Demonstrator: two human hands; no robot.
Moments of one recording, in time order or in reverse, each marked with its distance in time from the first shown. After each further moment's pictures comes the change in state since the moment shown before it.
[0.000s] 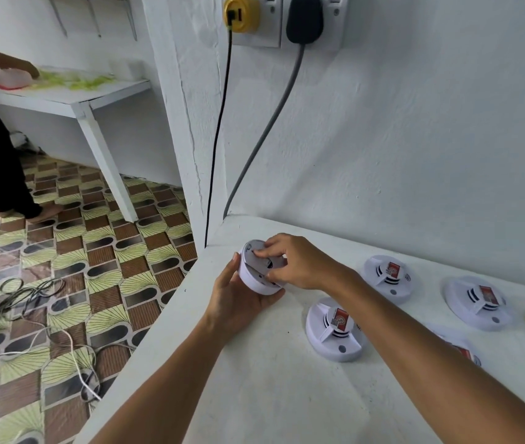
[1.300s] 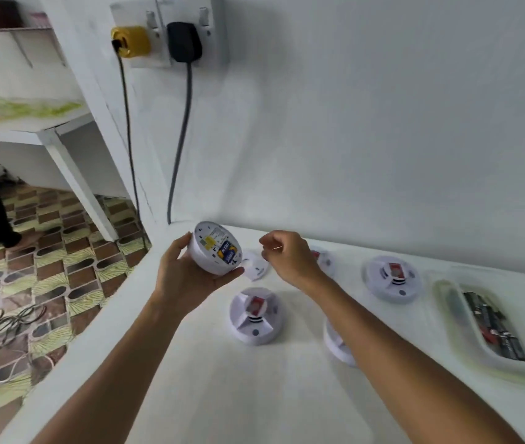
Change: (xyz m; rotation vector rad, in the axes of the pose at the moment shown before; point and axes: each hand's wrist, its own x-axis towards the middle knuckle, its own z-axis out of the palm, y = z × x) left_hand -0.001 -0.014 0.107 0.002 0.147 -0.026; right_hand -0.080 0.085 -0.039 0.391 0.424 0.232
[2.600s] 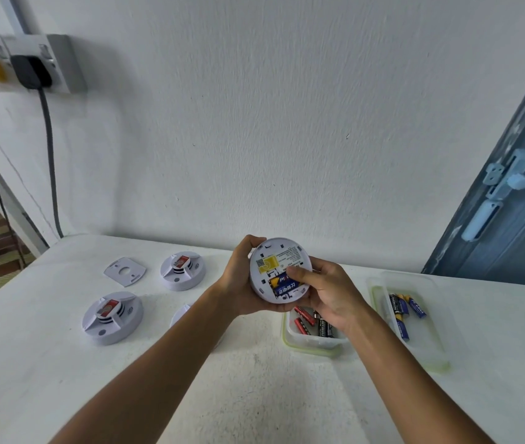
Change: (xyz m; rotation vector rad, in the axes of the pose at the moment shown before) left_hand 0.022 -0.227 0.254 0.420 -0.105 -0.344; right_hand -0.140 0.108 -0.267 0.850 -0.052 0.218
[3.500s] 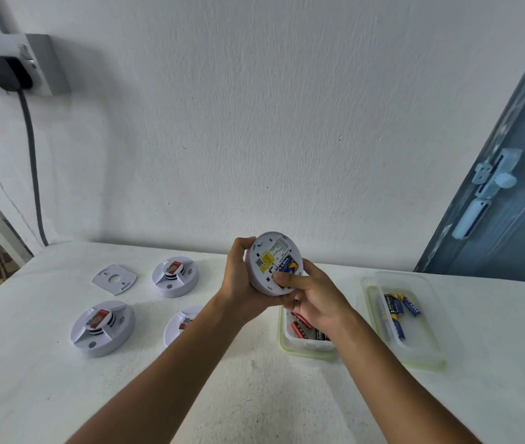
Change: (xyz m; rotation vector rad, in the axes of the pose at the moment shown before) left_hand 0.014 -0.007 0.002 -0.210 -0.021 0.171; right_hand 0.012 0.011 0.010 0.038 0.087 0.066
